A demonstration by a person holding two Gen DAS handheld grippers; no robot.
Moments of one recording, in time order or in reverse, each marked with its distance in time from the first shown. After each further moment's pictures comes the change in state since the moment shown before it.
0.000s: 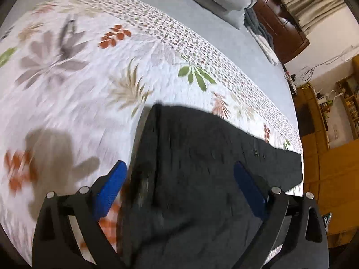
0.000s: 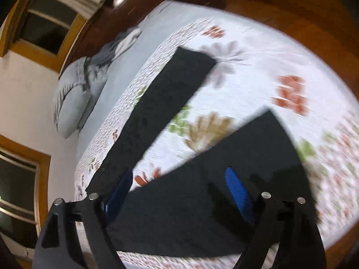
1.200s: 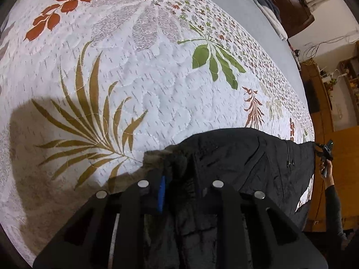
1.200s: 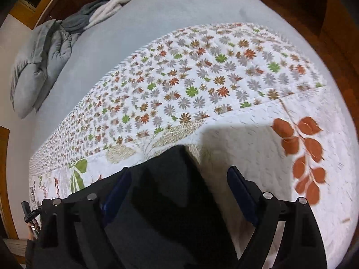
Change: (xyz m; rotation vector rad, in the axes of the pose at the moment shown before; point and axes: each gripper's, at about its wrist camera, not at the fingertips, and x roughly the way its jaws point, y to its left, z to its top) left arm 0.136 0.024 0.061 0.079 0.169 -0.023; right arm 0.281 0.007 0.308 -0.251 0.189 -0.215
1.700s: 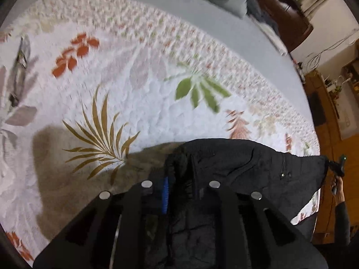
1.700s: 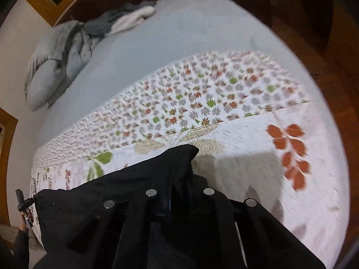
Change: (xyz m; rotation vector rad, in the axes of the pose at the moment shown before) left arm -0.058 -0.043 -0.007 0.016 -0.169 0.081; right arm -0.074 0.030 -0.035 -0.085 -0.131 0.013
